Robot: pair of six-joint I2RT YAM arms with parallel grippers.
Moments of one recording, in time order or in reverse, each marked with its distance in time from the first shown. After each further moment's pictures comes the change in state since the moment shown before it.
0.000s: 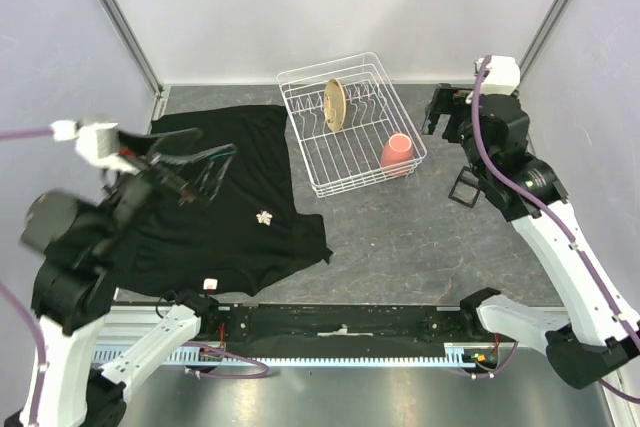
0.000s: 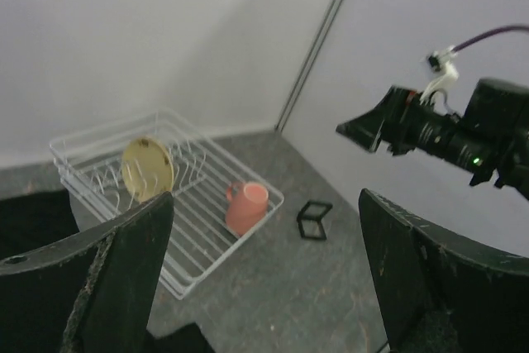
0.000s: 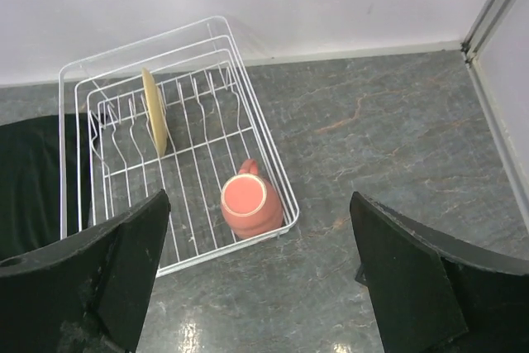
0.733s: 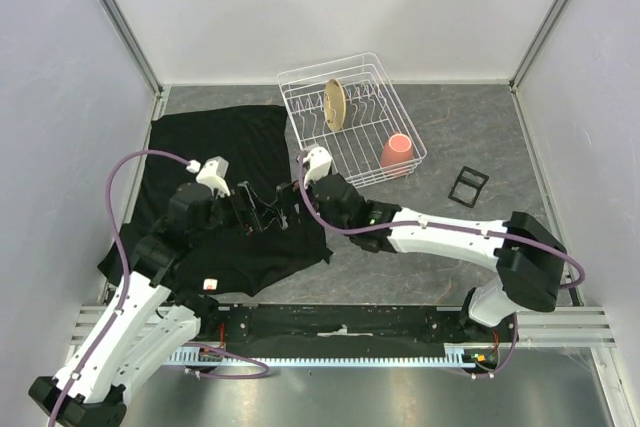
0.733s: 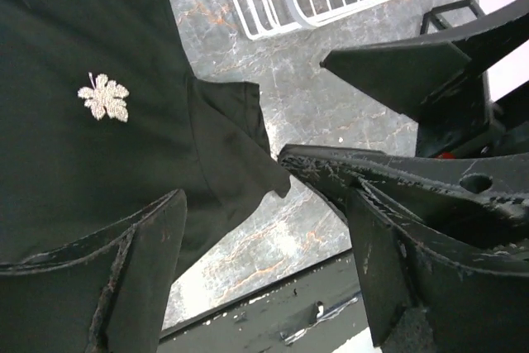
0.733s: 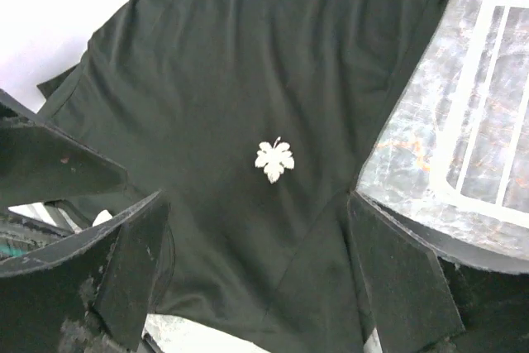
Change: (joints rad) left arm 0.002 0.034 -0.637 -0.163 -0.011 -0.233; right arm 0.640 0.488 -0.279 0.639 -0.163 0.198
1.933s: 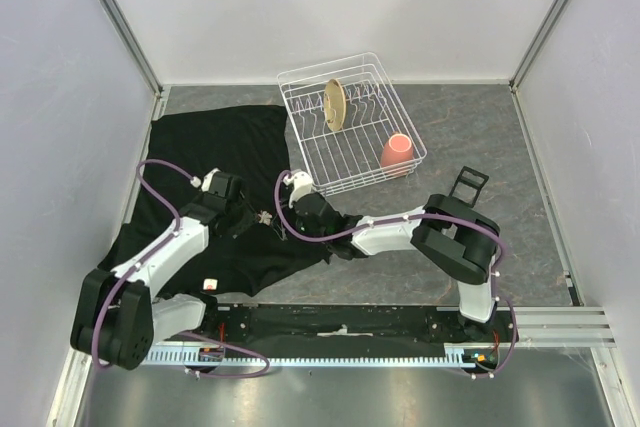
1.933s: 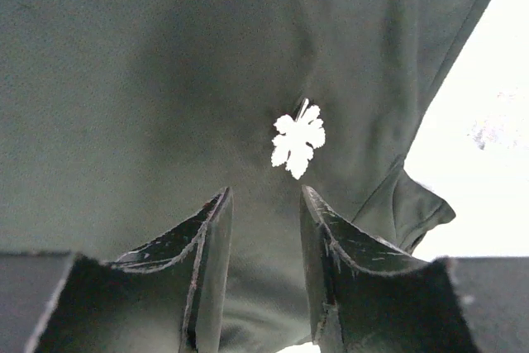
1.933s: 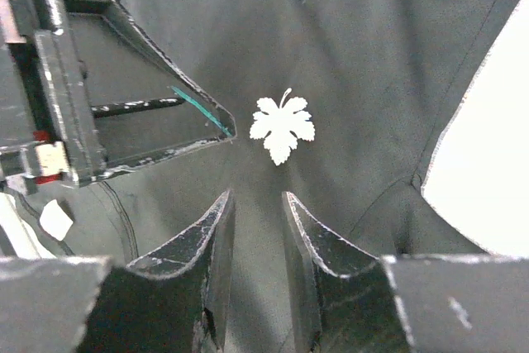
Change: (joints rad) left arm 0.140 0.479 -0.156 0.193 -0.234 -0.288; right arm 0.014 0.369 -0.070 0.362 -0.107 0.111
